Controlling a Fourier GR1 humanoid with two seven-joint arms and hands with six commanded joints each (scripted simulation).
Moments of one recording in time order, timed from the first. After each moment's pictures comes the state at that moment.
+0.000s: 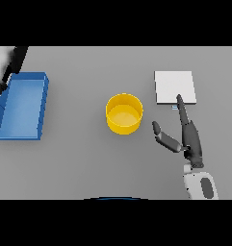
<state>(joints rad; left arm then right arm) -1.71 0.44 -0.81 -0.18 -0.55 -0.10 0.01 0.06 -0.04 0.14 -1.67 0.31 -0.10 -0.12</state>
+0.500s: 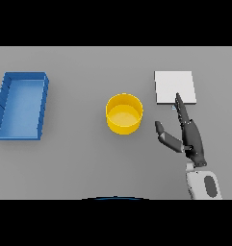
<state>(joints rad) -1.45 0.60 -0.54 -0.04 -0.09 0.10 0.19 0.05 -0.06 0.12 -1.66 0.20 -0.02 -0.17</state>
